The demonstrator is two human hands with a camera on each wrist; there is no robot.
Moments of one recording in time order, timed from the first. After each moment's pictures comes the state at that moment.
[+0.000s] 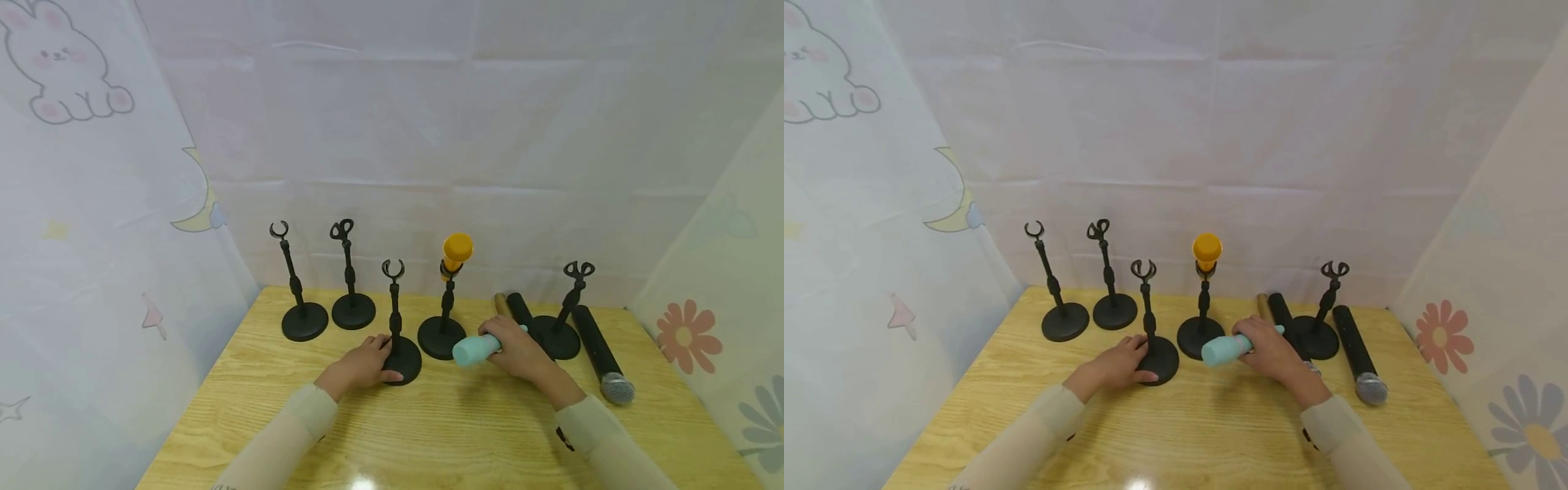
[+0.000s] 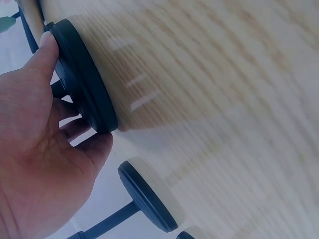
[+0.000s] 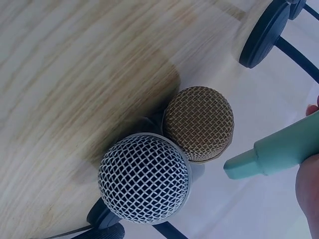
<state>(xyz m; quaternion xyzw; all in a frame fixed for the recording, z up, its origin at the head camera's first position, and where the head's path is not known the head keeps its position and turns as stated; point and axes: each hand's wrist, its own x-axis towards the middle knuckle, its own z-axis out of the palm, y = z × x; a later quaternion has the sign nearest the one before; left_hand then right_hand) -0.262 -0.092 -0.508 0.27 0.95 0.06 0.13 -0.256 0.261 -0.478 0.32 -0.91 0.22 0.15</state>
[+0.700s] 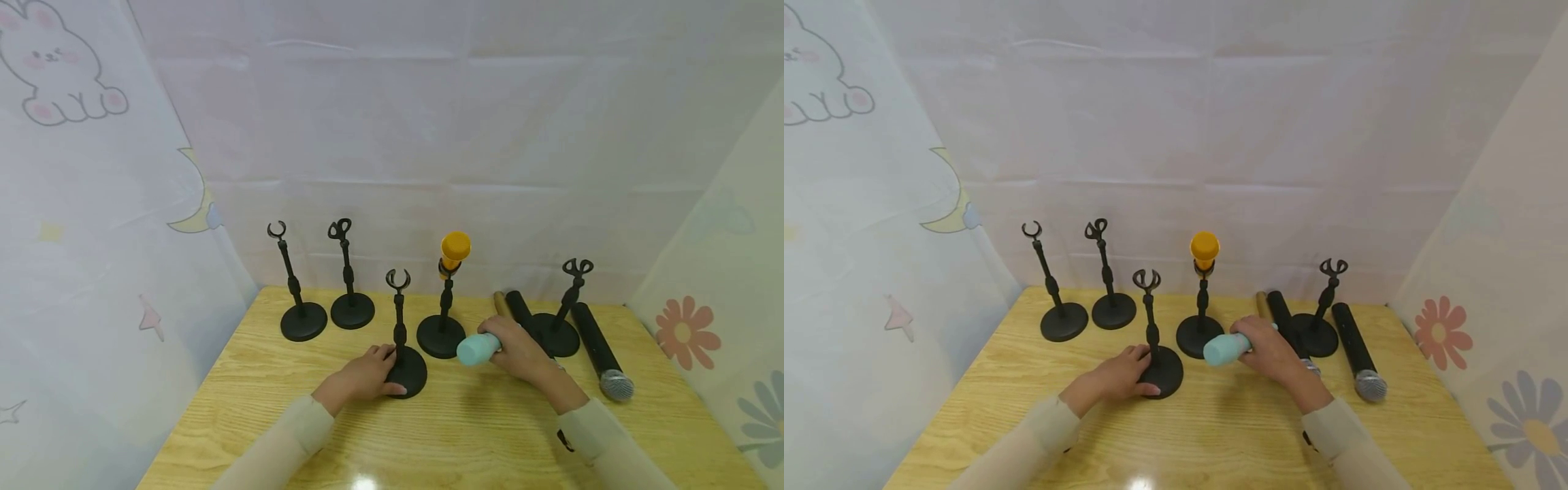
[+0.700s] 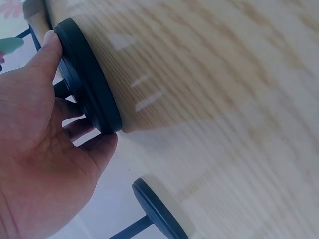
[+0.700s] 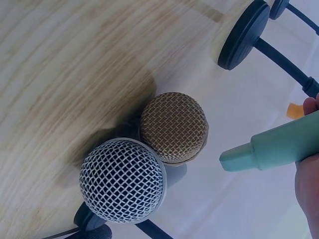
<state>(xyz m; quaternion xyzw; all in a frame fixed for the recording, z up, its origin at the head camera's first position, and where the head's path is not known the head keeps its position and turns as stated) -0.235 -0.087 -0.502 0.31 0.94 0.05 0.12 -0.249 0.257 -0.477 0.35 -0.88 0.23 0.21</state>
